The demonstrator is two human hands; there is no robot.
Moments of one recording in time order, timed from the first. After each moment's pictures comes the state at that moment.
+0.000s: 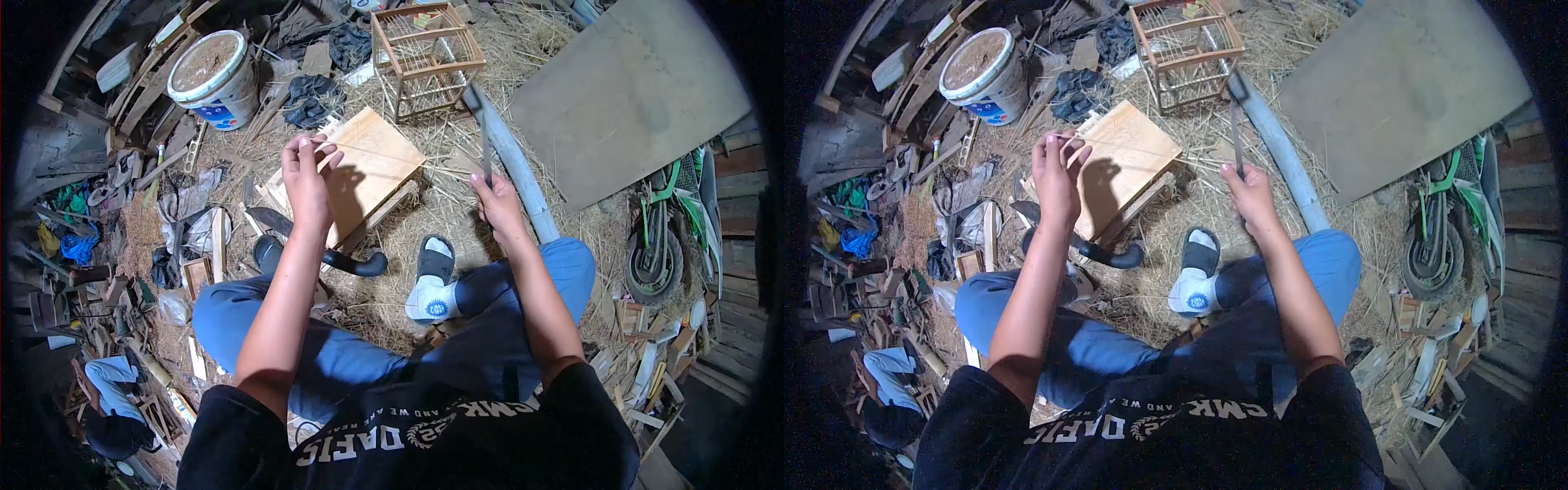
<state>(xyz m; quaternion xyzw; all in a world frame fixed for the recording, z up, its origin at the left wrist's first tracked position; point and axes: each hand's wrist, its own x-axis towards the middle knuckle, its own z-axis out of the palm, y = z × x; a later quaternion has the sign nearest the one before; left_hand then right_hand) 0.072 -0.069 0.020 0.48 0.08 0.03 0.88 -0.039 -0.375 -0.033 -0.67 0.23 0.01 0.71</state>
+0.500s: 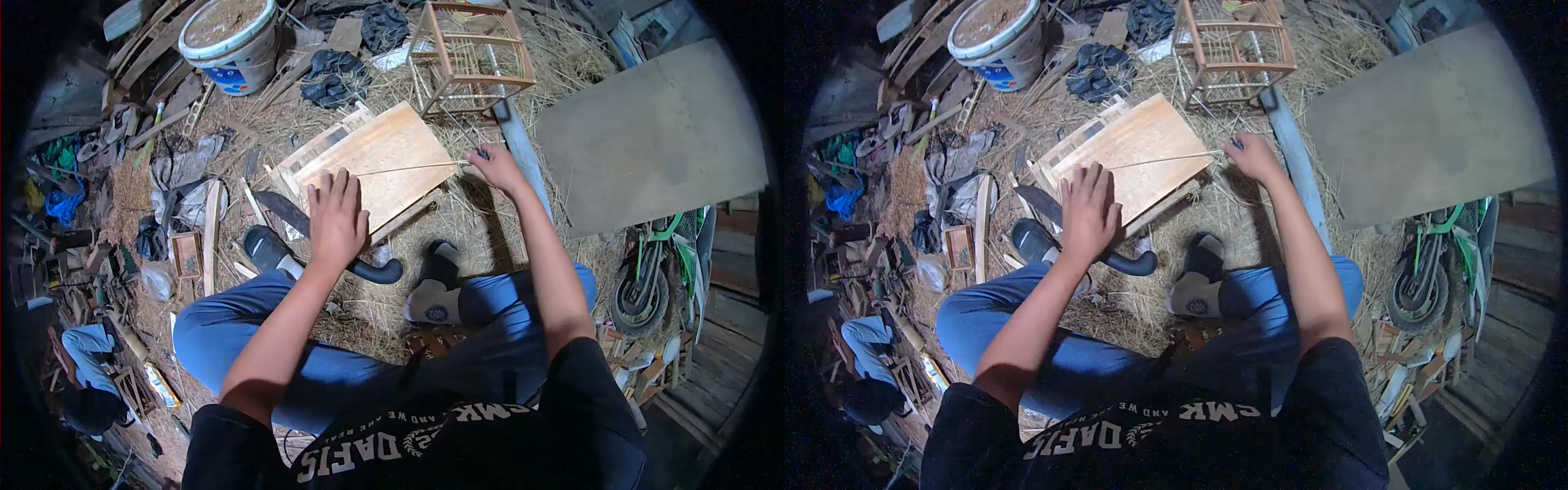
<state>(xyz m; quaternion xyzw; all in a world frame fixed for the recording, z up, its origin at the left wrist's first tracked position) 0.023 -0.012 -0.031 0.97 -0.16 0.04 0.16 0.119 -0.387 -0.095 -0.92 0.02 0.10 0.37</state>
